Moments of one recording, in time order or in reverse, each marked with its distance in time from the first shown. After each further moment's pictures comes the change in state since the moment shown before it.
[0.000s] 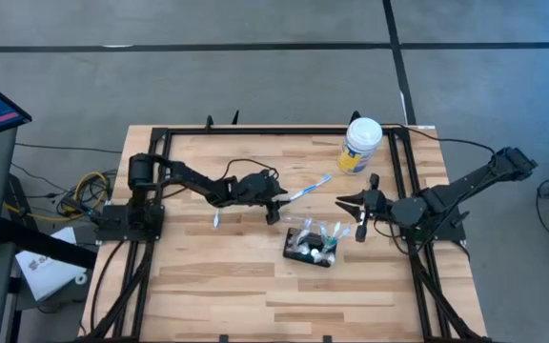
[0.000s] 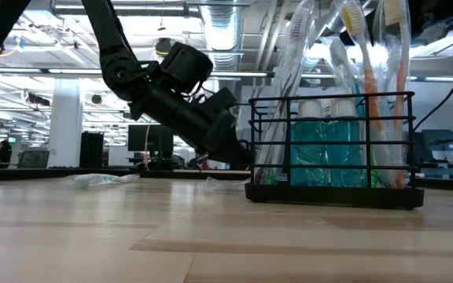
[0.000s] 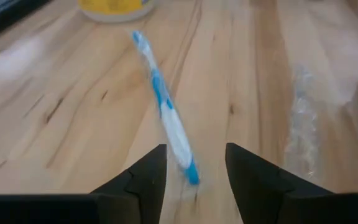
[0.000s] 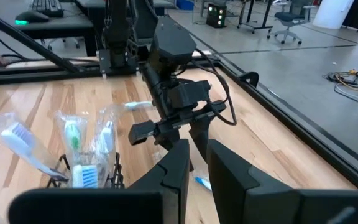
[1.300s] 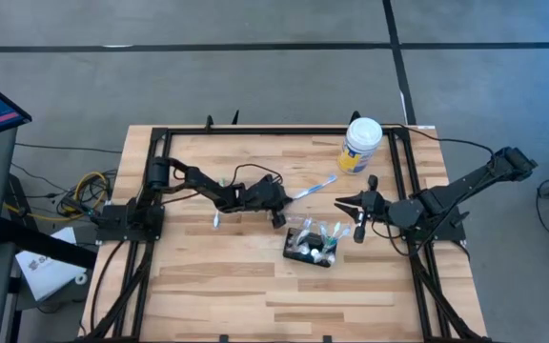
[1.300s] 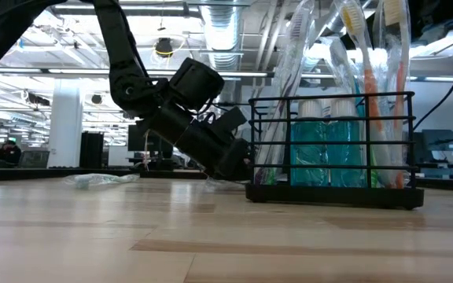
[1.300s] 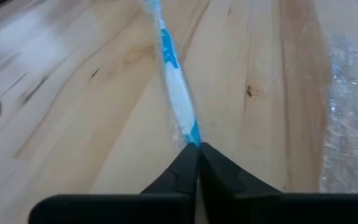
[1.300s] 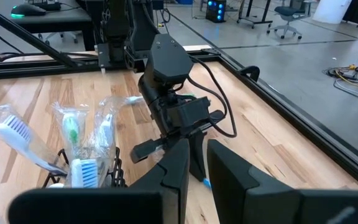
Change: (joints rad) left arm -0.022 0.149 0.054 0.020 -0.103 -0.021; right arm 0.000 0.031 0.000 -0.004 0.000 0.023
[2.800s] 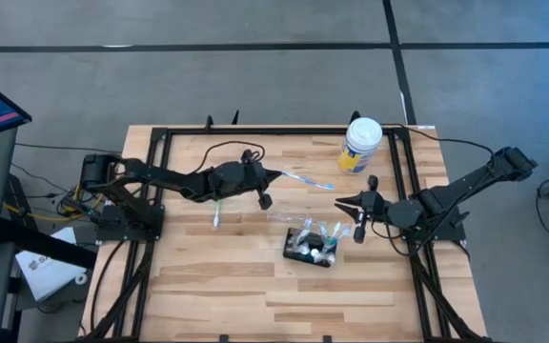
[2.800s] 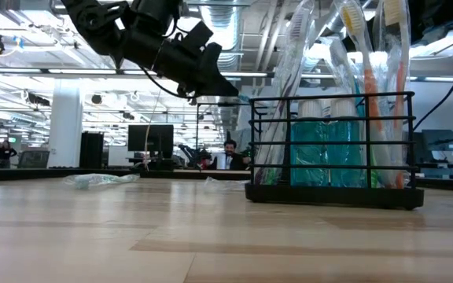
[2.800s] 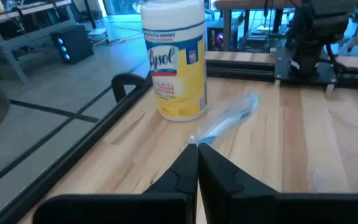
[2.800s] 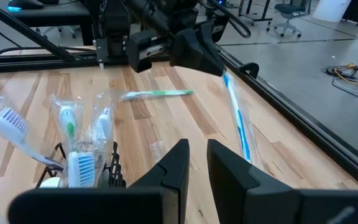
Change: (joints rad) left arm -0.005 -0.521 -0.124 -0.078 -0.126 0.086; right arm 0.000 0.000 0.000 -0.021 0.000 0.001
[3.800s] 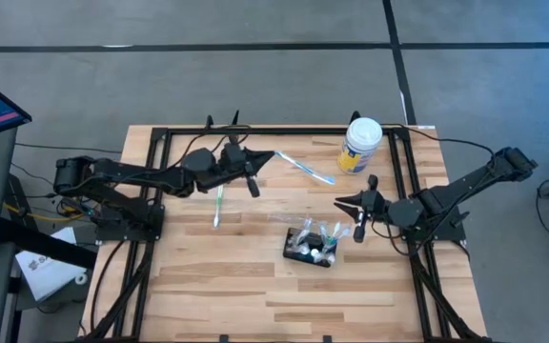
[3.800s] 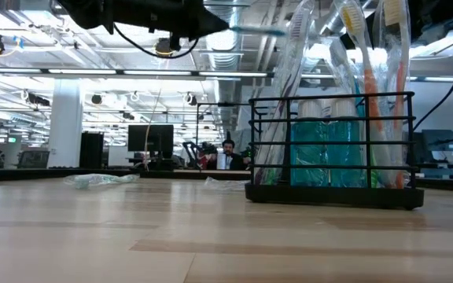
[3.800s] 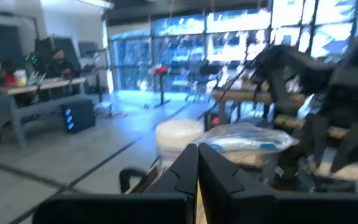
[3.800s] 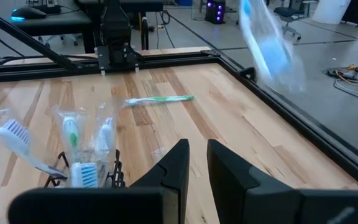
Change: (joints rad) left arm 0.001 -0.227 0.000 0.131 0.020 0.029; right arm -0.003 0.000 0.000 0.029 0.000 -0.001
